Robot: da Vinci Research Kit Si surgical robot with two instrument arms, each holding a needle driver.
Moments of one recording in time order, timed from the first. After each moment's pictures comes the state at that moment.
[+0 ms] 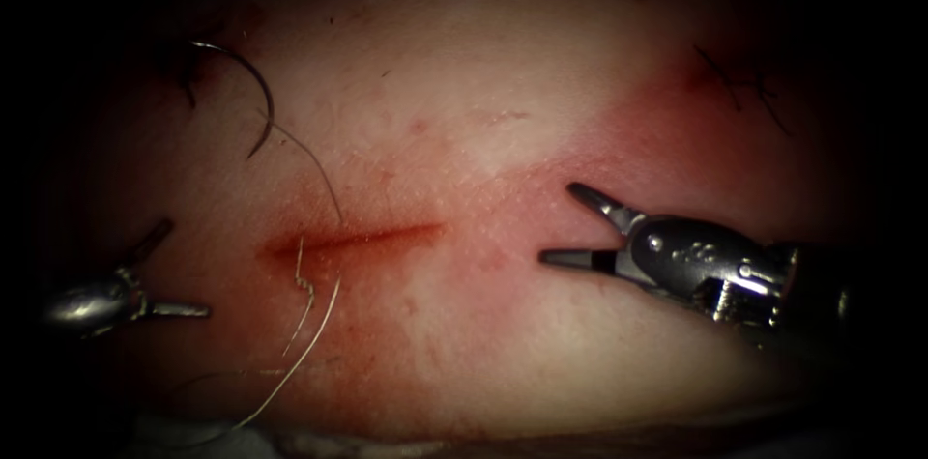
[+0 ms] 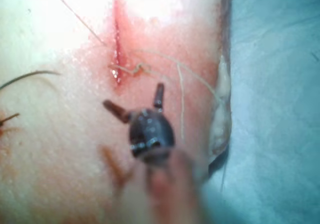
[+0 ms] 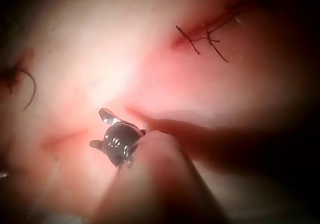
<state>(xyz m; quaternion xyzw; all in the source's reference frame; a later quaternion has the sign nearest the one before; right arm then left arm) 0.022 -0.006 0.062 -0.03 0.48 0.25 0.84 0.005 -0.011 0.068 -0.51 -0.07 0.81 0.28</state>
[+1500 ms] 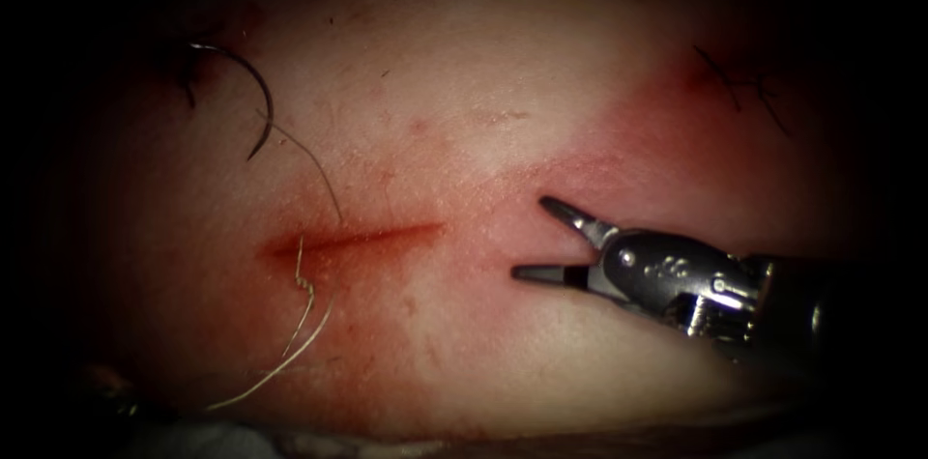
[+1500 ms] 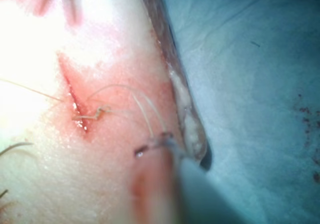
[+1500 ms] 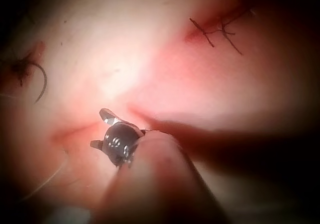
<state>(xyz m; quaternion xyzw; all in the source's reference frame) 0.024 -0.008 0.061 -0.01 0.49 0.24 0.84 0.006 -0.015 0.063 -0.30 -0.26 0.92 0.06</state>
